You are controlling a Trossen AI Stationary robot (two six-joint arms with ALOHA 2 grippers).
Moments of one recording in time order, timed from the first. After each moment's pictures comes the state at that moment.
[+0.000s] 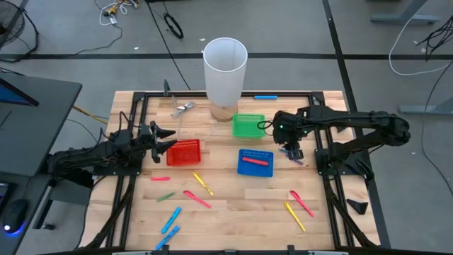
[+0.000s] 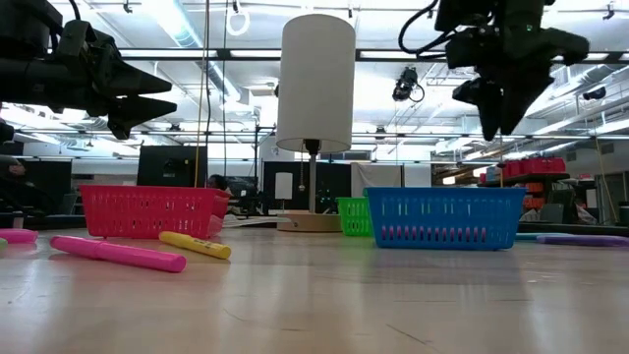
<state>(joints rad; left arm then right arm) 0.19 0.03 0.01 0.05 -0.08 -0.28 -0.20 1.24 1.03 -1.12 -0.03 -0.33</state>
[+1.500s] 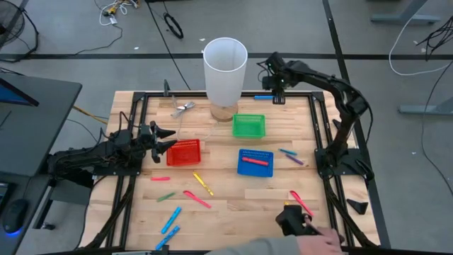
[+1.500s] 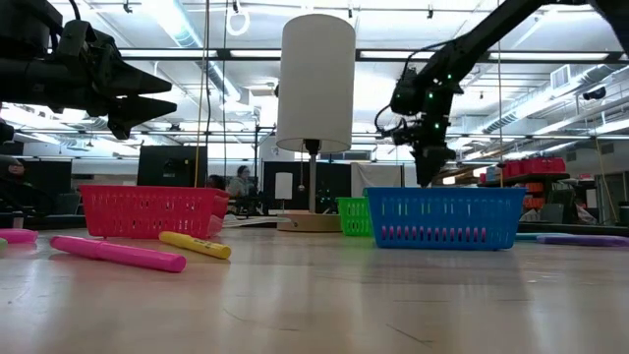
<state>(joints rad) 0.19 0.03 0.01 0.05 -0.08 -0.28 -0.89 1.82 1.40 -0.80 0.12 -0.91</state>
